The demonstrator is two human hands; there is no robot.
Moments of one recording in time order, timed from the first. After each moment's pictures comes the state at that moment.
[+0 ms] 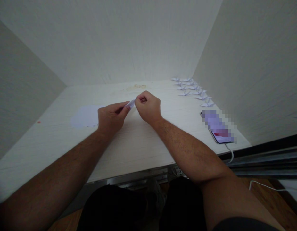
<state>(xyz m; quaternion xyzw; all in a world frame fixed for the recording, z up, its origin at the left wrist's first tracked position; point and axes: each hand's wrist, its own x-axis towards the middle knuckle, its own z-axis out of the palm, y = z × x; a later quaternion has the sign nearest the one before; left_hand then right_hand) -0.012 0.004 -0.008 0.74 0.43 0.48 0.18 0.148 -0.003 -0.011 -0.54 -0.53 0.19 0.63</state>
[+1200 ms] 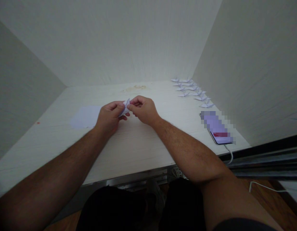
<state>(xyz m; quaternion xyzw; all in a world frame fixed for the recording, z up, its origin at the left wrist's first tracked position) -0.011 0.013 -0.010 0.57 0.39 0.49 0.53 0.143 -0.005 -0.007 -0.45 -0.56 0.38 0.58</state>
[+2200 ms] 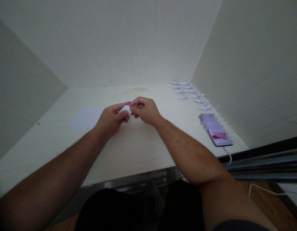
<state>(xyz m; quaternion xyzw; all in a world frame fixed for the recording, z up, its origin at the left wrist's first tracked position) -0.017 0.014 -0.012 0.56 0.32 0.46 0.61 0.153 -0.002 -0.007 -0.39 -0.58 0.43 0.57</state>
